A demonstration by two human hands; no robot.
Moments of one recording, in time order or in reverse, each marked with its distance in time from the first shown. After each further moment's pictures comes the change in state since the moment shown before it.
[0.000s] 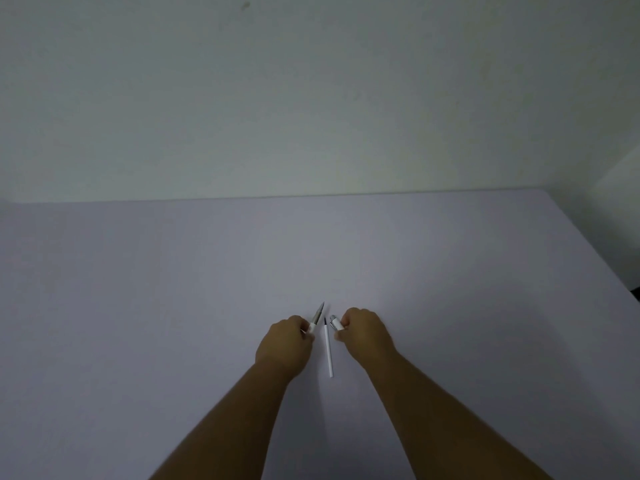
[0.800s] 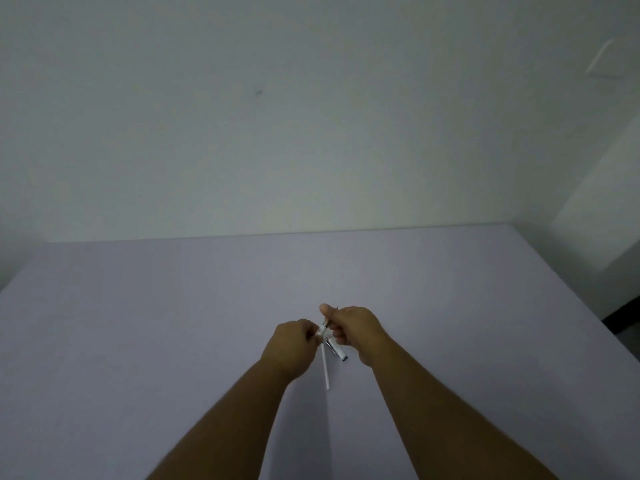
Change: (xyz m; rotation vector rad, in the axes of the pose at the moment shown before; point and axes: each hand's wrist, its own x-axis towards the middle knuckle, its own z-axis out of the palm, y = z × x) left_hand -0.039 0.037 -0.043 -0.048 0.048 0.206; right_hand -0.045 -0.046 -0.066 0.901 -0.132 0.093
